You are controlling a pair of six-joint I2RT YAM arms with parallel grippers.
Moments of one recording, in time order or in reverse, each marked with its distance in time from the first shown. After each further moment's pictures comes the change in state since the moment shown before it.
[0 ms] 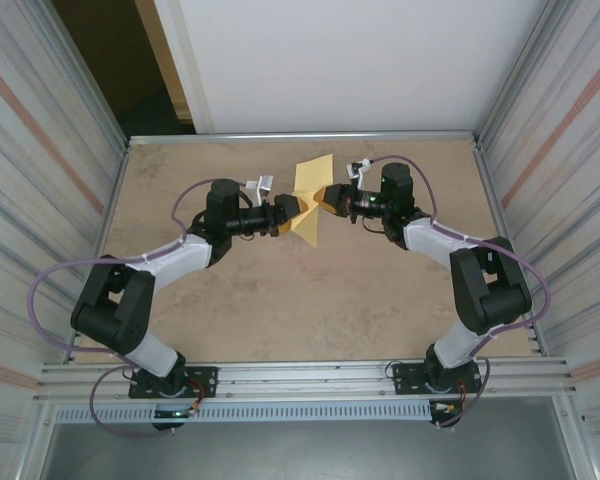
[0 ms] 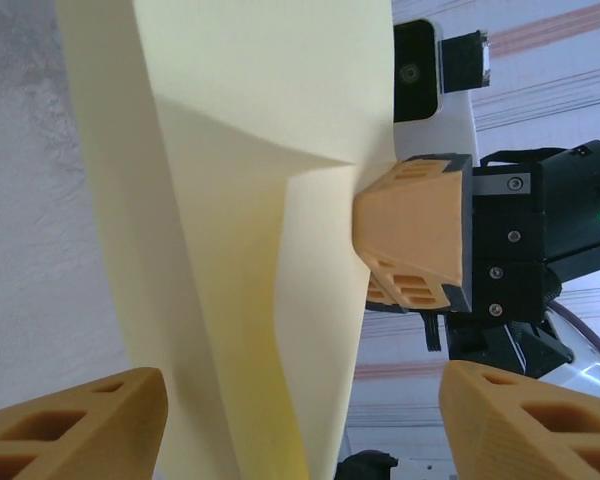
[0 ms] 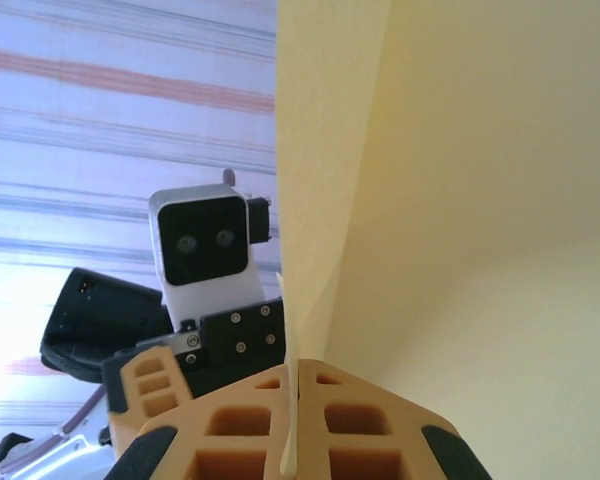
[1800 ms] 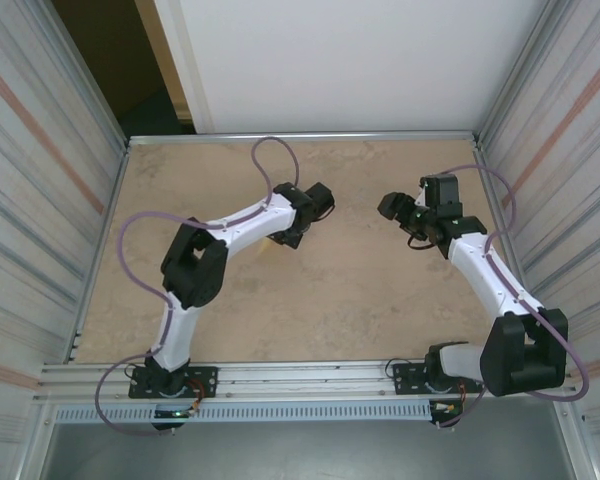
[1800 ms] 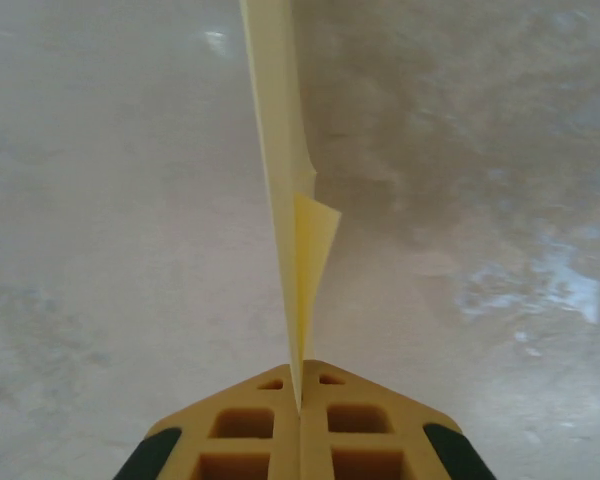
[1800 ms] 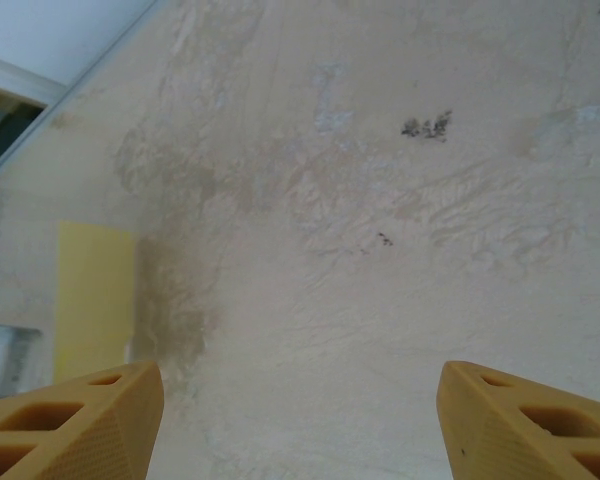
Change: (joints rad) left arm -0.315 0.564 0.887 -1.579 -1.298 0.675; right arm -0.206 -0.384 -0.016 -0.923 0.701 -0.528
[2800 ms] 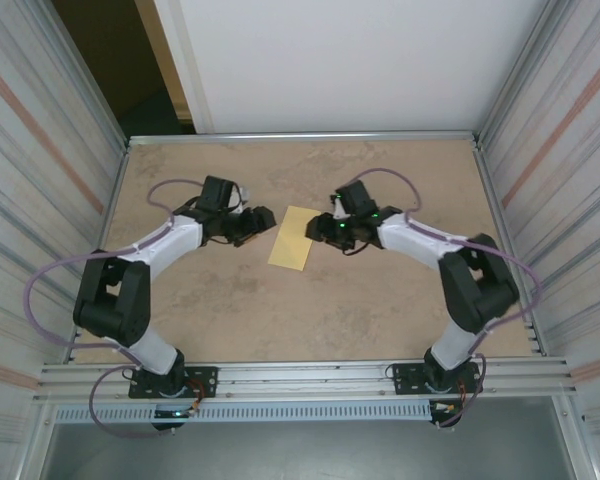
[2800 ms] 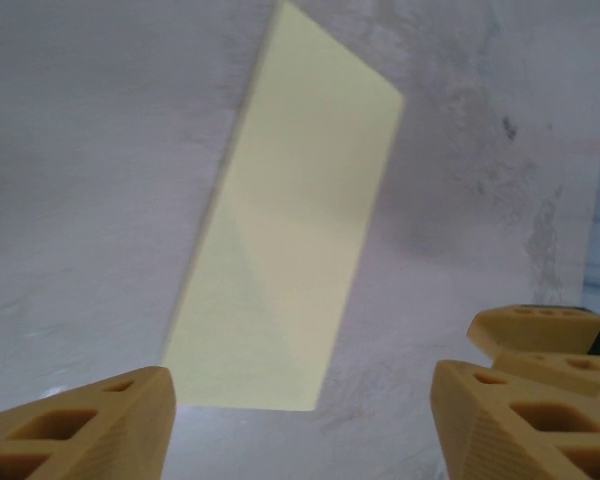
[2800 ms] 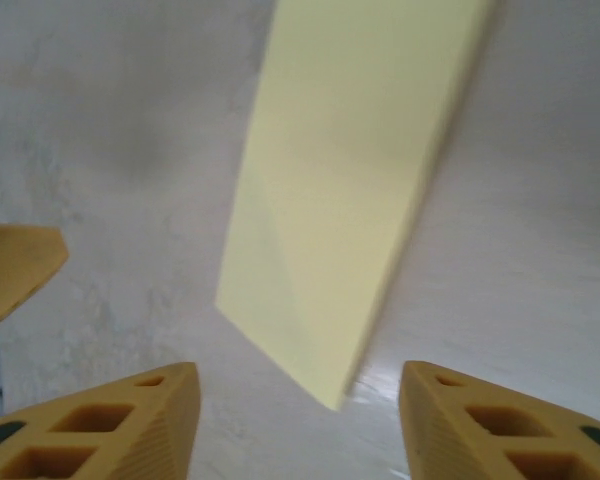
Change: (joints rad) left arm 0.450 -0.539 -0.751 0.813 0.959 -0.320; right arm 0.439 0.465 0.187 0.140 -0.119 0.085
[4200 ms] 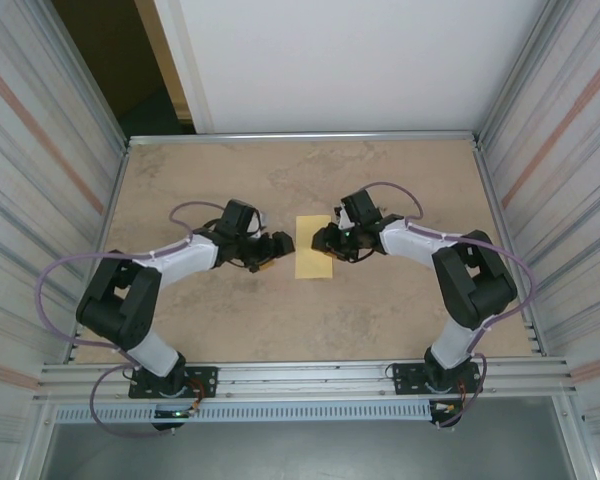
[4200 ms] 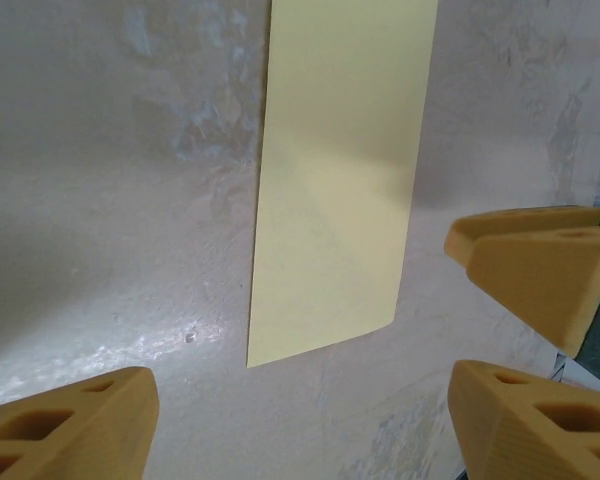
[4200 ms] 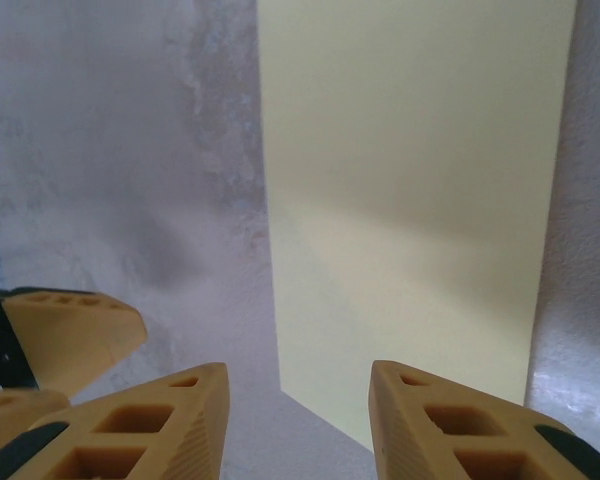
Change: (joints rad) left arm -0.176 0.021 -0.132 0.134 0.043 -0.105; right arm -0.057 0.000 -0.121 0.052 -0.098 0.040
